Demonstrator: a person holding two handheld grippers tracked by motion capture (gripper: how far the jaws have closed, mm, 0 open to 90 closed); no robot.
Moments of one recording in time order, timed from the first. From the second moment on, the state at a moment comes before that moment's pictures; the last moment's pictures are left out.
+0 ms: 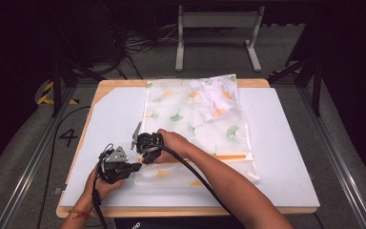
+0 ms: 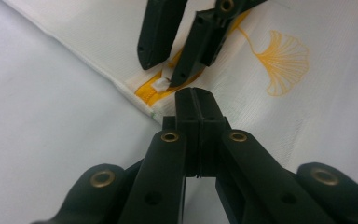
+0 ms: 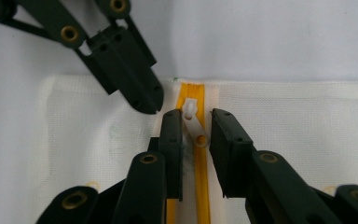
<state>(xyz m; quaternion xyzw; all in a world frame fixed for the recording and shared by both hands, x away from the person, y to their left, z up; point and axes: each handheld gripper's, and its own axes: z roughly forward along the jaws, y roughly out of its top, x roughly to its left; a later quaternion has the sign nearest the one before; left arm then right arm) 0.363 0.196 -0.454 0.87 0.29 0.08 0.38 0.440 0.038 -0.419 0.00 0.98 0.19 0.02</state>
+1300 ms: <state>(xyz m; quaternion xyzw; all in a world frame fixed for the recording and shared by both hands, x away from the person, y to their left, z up) 0.363 0.201 -0.458 0.86 0.32 0.07 0.40 0.418 0.033 -0.421 -0.02 0.98 0.18 0.09</state>
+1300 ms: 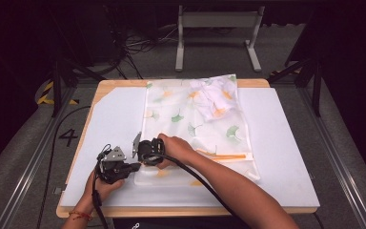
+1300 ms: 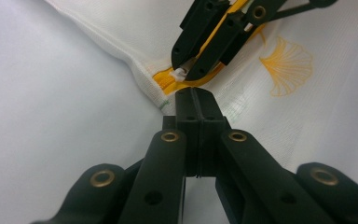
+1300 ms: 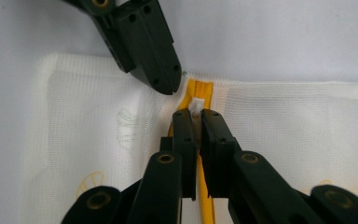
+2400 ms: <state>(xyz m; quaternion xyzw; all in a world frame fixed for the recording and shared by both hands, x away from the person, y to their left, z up) 0.367 0.199 -0.458 0.84 0.37 0.08 0.40 0.412 0.022 -0.421 -0.02 0.98 0.18 0.11</state>
